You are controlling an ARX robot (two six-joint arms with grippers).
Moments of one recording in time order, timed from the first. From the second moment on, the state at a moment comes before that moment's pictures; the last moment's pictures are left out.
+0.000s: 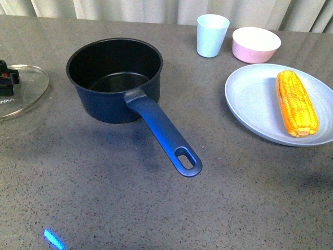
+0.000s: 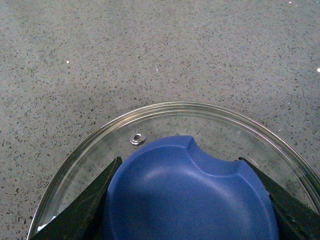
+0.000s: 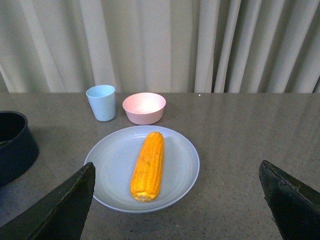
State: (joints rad) left arm 0.19 2.24 0.92 0.93 0.19 0.11; right arm 0.00 0.00 0.02 0.00 0.00 0.00
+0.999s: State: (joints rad) left arm 0.19 2.30 0.92 0.99 0.21 0.13; right arm 0.00 0.00 0.02 0.00 0.00 0.00
